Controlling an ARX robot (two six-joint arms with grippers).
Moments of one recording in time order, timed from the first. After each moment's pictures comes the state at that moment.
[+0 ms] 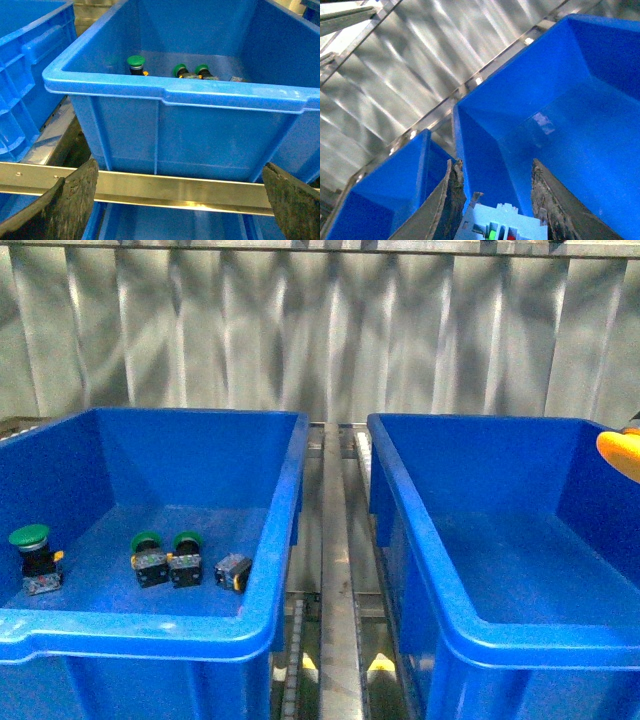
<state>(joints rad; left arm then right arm) 0.00 0.01 0.02 0.00 0.00 -0.01 0.44 1.04 0.69 0.47 0.55 0.66</state>
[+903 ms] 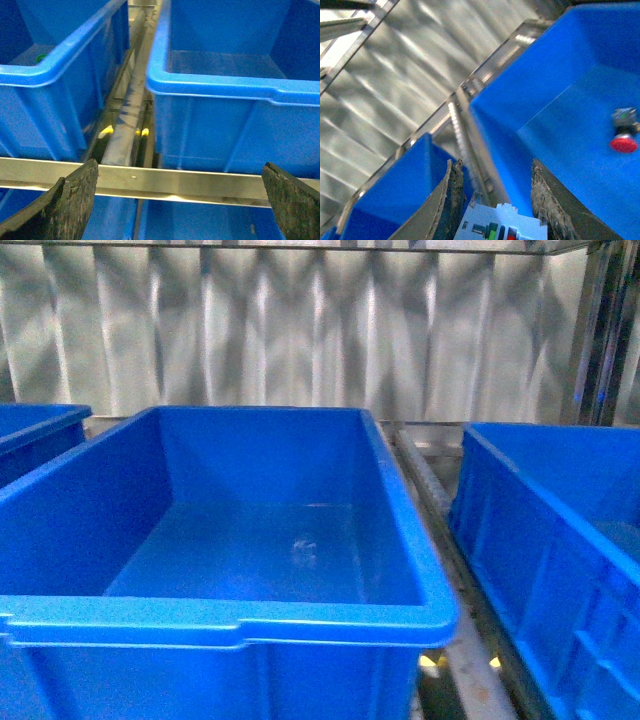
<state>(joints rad) 0.00 0.01 0.02 0.00 0.00 -0.01 0.22 1.01 0.68 0.42 0.42 0.74</state>
